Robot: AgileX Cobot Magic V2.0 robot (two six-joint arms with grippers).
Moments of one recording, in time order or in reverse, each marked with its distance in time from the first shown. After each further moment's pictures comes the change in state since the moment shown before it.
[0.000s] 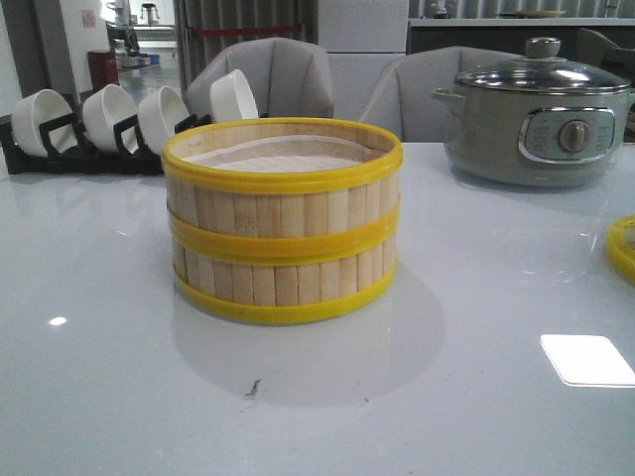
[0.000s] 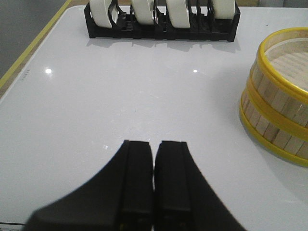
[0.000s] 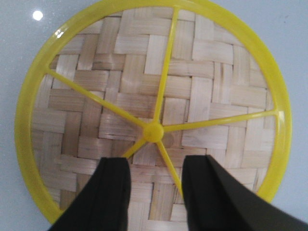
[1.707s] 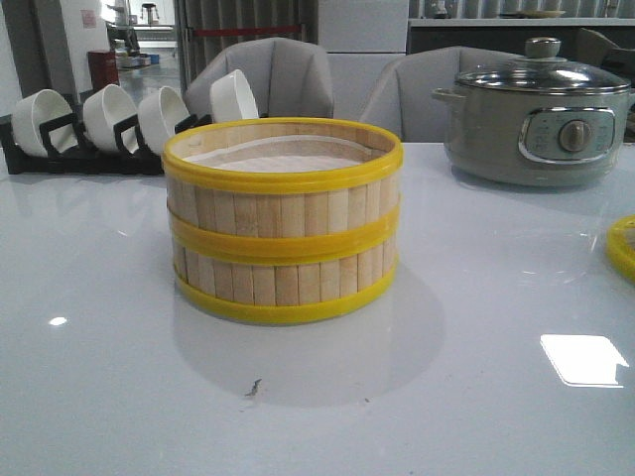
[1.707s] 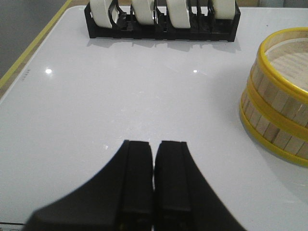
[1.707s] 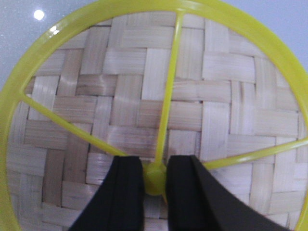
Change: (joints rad) left arm 0.000 0.000 0.000 0.000 0.000 0.000; right arm -0.007 0.123 -0.036 0.029 -0.073 0.000
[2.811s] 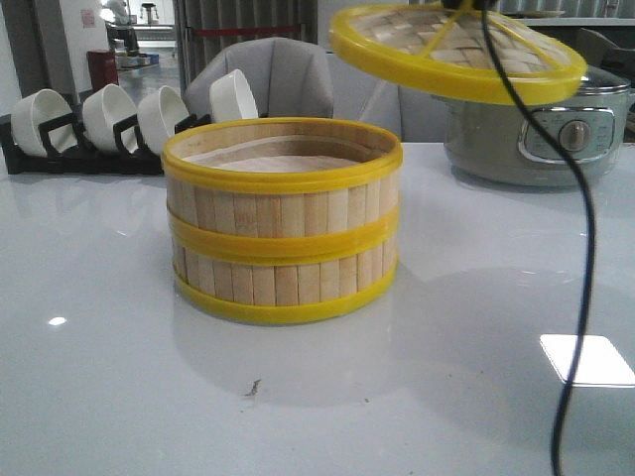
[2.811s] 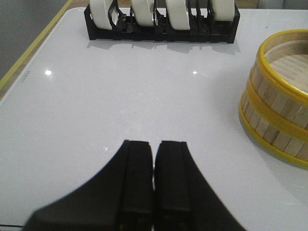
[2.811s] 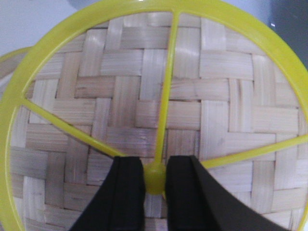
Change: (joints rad) left arm 0.001 0.000 0.000 0.003 -0.006 -0.004; right arm 0.602 -0.097 -0.572 0.069 0.396 0.000
